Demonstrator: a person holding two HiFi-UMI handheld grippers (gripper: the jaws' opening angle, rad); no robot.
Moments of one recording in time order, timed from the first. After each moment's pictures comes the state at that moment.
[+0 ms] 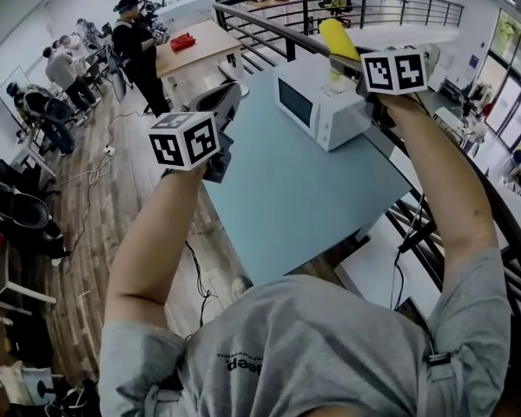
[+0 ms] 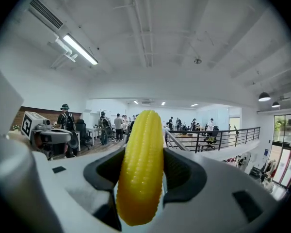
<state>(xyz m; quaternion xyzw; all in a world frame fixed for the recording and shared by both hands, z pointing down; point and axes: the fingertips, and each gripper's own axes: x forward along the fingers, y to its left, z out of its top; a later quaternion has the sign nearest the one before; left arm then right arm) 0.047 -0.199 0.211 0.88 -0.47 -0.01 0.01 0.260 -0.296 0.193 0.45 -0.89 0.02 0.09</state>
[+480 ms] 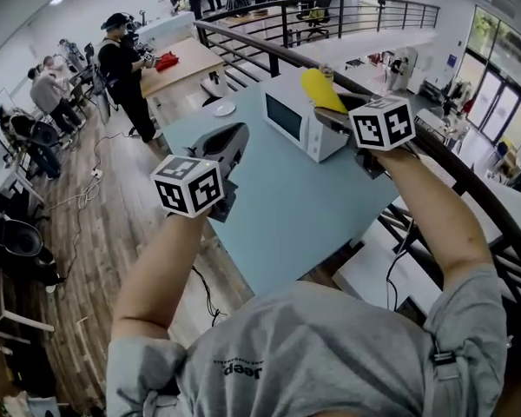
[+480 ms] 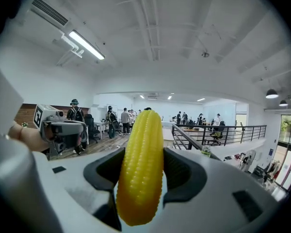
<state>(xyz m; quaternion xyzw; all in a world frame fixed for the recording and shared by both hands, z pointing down) 0.056 -0.158 0.237 0.92 -0.39 -0.01 0.02 0.221 -0.230 0.251 0.41 -0.90 0.04 0.13</state>
